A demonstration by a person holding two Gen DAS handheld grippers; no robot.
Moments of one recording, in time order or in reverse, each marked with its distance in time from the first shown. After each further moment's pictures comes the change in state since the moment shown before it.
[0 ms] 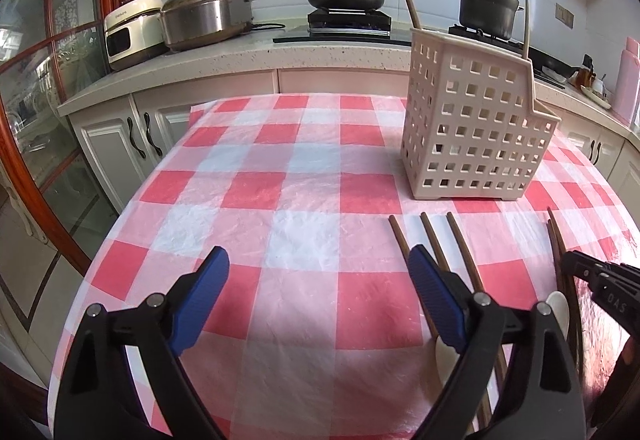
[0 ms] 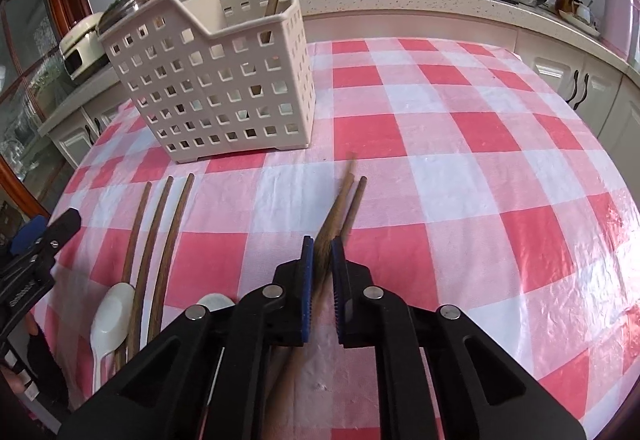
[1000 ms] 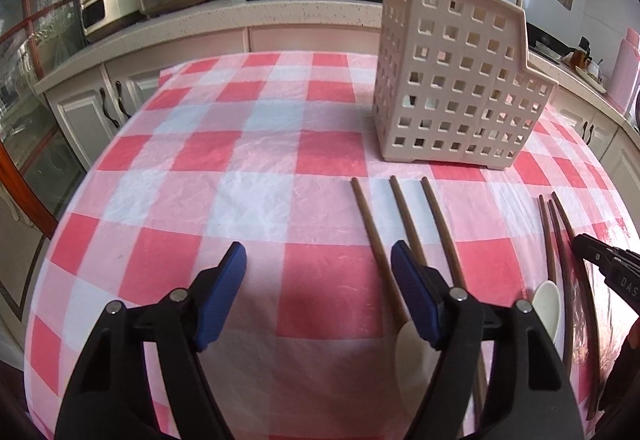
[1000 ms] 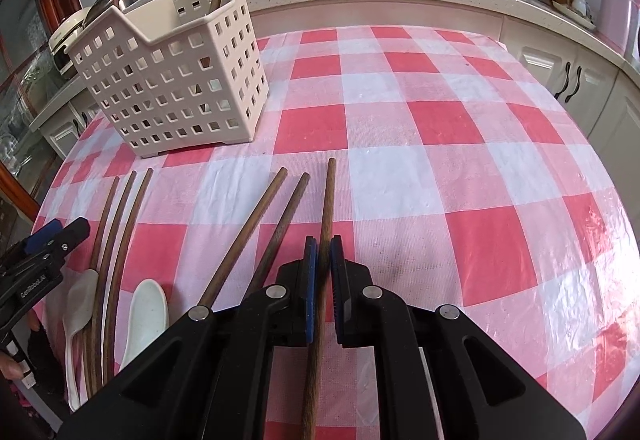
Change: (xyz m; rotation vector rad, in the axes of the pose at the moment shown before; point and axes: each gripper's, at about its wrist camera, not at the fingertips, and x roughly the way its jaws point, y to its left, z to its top) left arm 0.030 -0.026 -0.007 -0.003 0.143 -0.067; right arm 0.003 -0.040 0.005 -0.009 0.052 -0.030
